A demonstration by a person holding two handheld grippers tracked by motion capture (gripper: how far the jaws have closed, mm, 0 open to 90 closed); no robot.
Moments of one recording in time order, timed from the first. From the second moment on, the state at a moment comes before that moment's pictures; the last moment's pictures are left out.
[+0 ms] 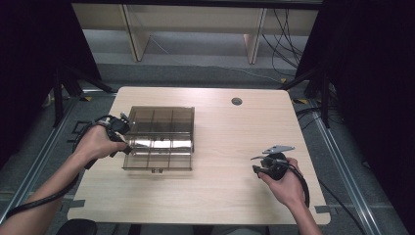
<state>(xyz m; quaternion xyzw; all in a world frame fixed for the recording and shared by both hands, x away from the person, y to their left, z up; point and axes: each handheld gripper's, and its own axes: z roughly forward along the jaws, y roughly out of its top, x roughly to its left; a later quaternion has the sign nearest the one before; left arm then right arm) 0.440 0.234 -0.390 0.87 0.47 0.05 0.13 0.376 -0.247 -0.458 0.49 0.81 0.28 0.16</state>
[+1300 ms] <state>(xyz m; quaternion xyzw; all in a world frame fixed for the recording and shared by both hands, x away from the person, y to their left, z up) 0.448 0.227 -0.409 0.87 0.47 0.04 0.13 0.378 -0.250 -0.457 0.48 0.81 0.28 0.16</state>
